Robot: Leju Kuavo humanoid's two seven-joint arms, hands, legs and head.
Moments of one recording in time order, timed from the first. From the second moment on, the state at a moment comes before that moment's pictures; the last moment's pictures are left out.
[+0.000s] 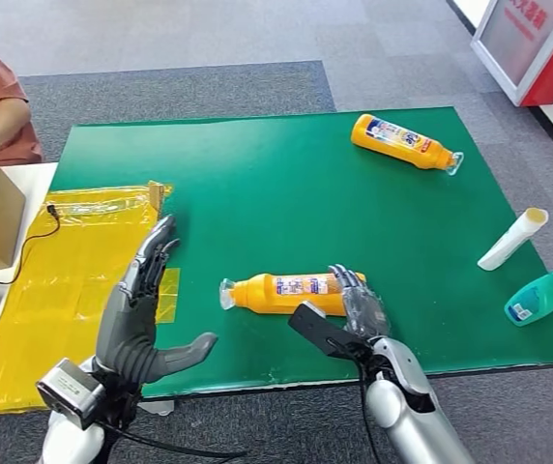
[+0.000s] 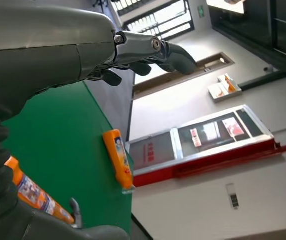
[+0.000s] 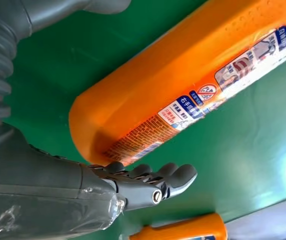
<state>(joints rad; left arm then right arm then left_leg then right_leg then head) 0.01 -0.05 -0.38 -1.85 -0.21 -0.08 -0.33 -0.13 -0.04 0.34 -1.28 0.91 -0.07 0.11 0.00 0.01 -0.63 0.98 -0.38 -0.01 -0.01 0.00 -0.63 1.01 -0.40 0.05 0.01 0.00</state>
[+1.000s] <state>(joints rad) -0.08 -0.04 -0.47 -1.82 -0.17 -0.09 -0.32 -0.32 -0.01 0.29 -0.93 0.99 -0.10 0.14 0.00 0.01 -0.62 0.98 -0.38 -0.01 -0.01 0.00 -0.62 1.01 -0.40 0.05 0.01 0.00</state>
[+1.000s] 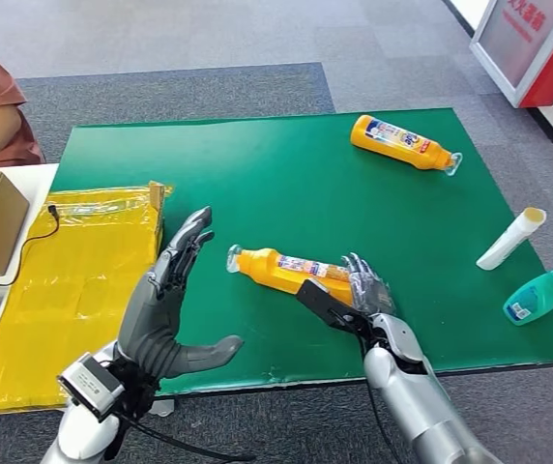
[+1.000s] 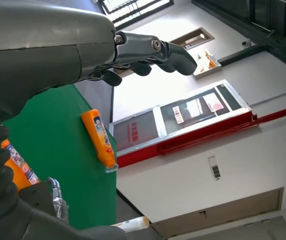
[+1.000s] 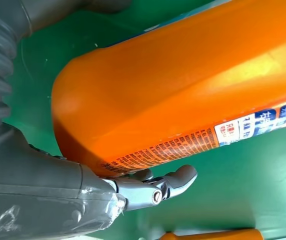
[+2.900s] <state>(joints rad) -0.03 -0.01 -0.42 -1.73 0.03 -0.04 -0.38 -0.20 0.09 0.11 -1.19 -0.10 0.11 -0.33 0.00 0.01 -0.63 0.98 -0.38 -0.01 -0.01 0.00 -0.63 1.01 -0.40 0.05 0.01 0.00</state>
